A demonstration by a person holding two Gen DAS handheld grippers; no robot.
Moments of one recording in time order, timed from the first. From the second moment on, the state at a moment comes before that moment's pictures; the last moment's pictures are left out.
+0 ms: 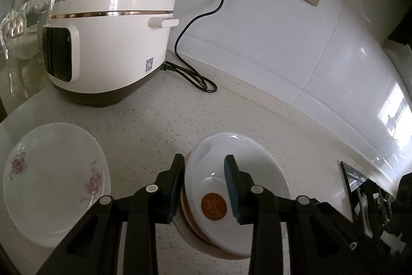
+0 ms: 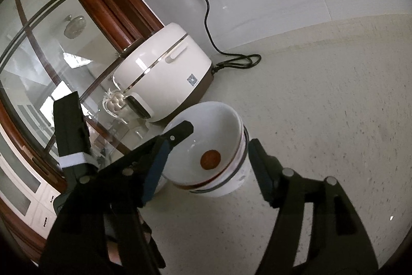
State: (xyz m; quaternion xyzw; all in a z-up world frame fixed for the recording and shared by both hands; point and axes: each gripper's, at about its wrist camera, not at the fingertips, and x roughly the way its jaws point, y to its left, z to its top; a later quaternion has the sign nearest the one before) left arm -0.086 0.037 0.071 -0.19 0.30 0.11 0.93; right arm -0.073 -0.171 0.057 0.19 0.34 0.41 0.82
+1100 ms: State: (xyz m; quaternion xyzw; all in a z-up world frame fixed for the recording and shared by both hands) left arm -0.050 0.081 0.044 -0.28 0.40 0.04 0.87; right arm -0.033 -0.191 0.011 0.27 0.41 0.42 0.77
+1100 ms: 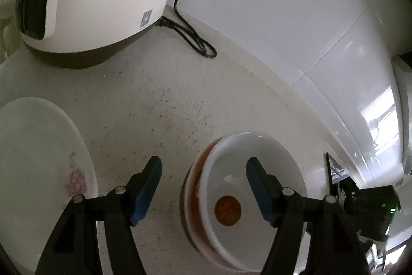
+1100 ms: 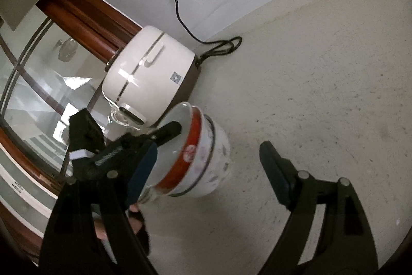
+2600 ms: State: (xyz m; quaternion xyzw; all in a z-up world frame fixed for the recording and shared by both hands) left arm -0.014 0.067 0.034 -0.20 0.47 0.04 0.86; right arm -0.075 -0.142 0.003 0.33 0.47 0.27 0.78
